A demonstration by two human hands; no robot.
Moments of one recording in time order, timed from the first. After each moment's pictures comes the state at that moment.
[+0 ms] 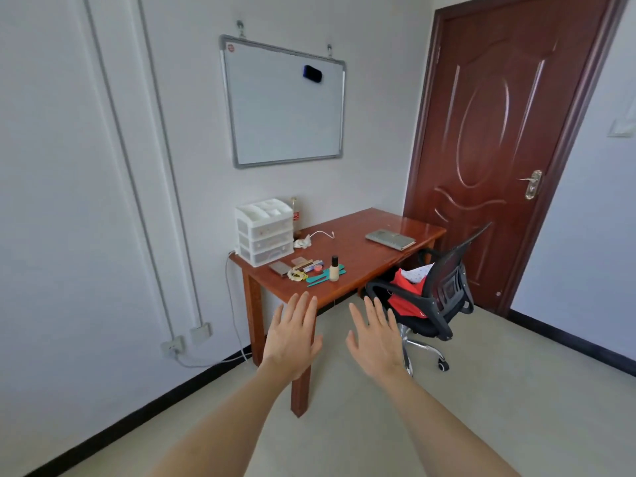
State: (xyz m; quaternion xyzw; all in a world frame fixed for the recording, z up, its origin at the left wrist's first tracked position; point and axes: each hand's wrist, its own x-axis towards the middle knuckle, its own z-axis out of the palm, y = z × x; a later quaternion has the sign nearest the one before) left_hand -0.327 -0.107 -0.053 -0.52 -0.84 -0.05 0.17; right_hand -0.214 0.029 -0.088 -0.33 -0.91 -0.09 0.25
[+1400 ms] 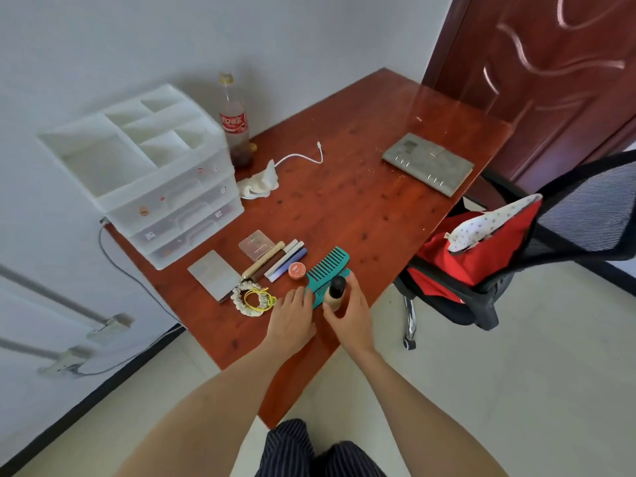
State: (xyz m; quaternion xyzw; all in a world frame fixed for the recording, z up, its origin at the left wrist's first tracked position) left_hand -0.695 0.348 -0.249 -0.55 -0.82 0.02 -0.11; right_hand -0.585 0.421 -0.261 -0.47 -0.76 0.40 0.21
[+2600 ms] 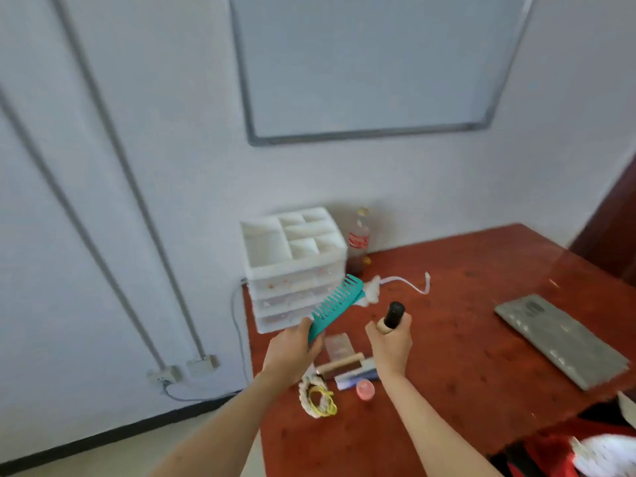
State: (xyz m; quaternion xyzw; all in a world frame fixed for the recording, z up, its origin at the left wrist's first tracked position) left_hand -0.774 0.314 -0.124 -0.28 -0.94 -0.18 -0.02; right_hand -0.710 0.473 -0.143 -0.35 -0.68 0.55 0.32
